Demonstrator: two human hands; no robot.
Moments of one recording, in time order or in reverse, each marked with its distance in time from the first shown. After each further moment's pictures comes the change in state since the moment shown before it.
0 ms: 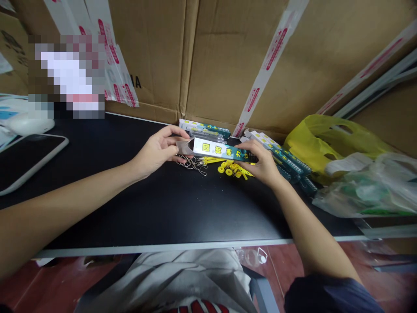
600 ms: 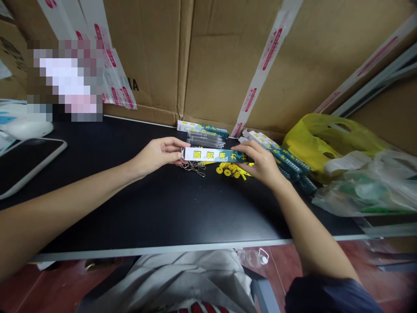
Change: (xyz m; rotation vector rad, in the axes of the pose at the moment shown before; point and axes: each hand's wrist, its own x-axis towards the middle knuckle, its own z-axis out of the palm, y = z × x) left_hand 0.005 -0.009 -0.008 0.129 -0.041 -0.145; right_hand -0.003 0.000 -0.006 -0.221 -0.075 -0.081
